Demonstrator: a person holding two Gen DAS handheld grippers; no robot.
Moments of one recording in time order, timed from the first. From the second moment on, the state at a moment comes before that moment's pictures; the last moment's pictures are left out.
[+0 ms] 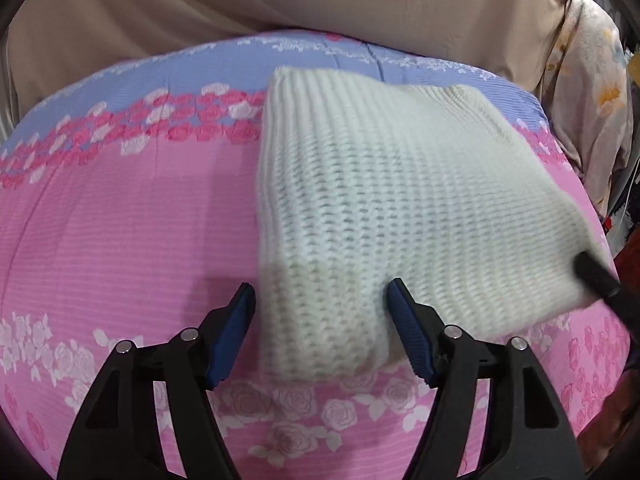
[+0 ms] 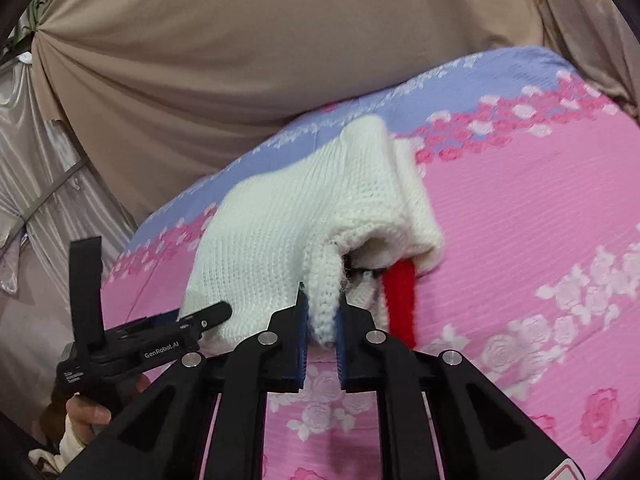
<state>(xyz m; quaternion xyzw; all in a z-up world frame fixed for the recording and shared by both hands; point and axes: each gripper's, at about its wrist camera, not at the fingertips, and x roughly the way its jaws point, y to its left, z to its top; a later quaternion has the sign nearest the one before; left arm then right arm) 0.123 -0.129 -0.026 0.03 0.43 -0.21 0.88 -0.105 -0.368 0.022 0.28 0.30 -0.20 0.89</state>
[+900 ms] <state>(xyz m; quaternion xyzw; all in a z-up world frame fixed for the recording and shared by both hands) 0.136 -0.161 -0.005 0.08 0.39 -0.18 0.90 -0.047 -0.382 -0.007 0.16 0.39 -0.28 0.86</state>
